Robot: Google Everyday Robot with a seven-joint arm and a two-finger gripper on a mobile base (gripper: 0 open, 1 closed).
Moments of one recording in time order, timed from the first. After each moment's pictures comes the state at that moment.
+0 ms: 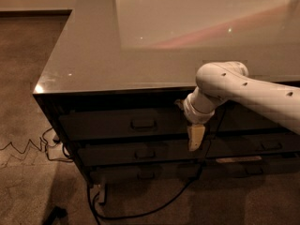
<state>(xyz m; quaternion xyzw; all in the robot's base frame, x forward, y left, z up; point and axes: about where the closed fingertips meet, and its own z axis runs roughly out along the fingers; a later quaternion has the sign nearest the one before) 0.575 -0.138 0.652 -0.77 0.62 0.01 0.15</state>
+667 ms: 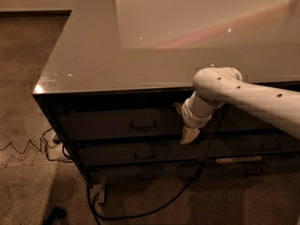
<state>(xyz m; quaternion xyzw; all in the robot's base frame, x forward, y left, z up) 0.573 -0.130 0.623 -0.77 0.62 0.04 0.13</state>
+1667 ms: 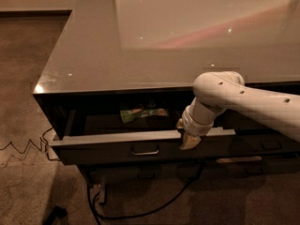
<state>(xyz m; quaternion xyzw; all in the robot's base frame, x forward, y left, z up) 0.535 -0.132 0.626 -0.77 0.63 0.05 0.11</state>
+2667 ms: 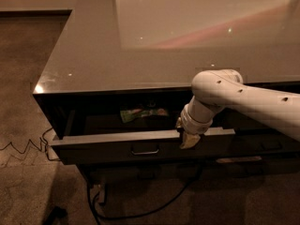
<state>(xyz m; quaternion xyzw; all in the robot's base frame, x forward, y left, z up) 0.538 -0.125 0.633 -0.78 0.61 0.05 0.11</state>
